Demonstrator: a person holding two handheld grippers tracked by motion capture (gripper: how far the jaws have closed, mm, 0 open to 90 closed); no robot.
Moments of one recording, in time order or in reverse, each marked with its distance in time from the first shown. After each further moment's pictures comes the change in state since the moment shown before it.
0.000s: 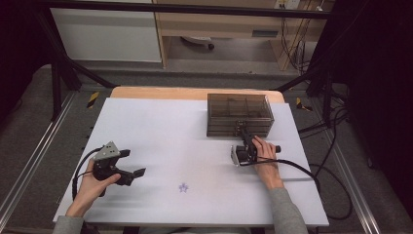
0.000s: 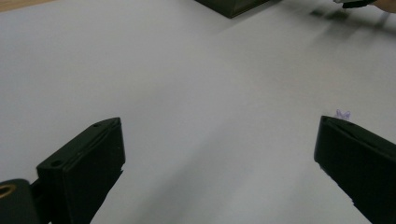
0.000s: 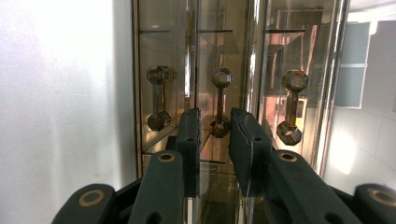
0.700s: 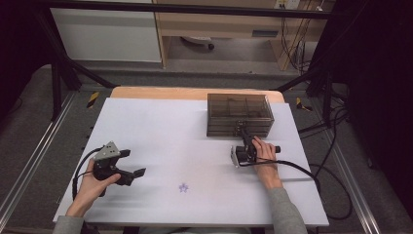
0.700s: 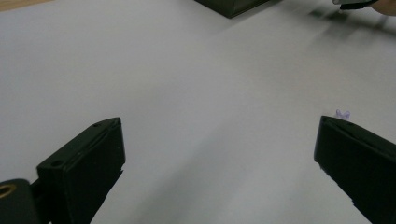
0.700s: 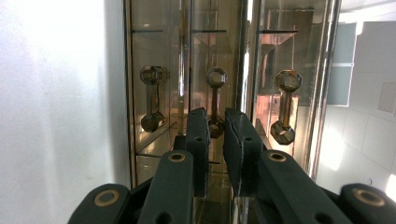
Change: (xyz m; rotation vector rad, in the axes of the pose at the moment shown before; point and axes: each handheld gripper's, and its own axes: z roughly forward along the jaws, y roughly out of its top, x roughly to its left) left arm 0.000 0.000 0.000 -0.001 -0.002 -0.001; right arm 0.003 0.000 0.001 -0.001 -0.040 0.001
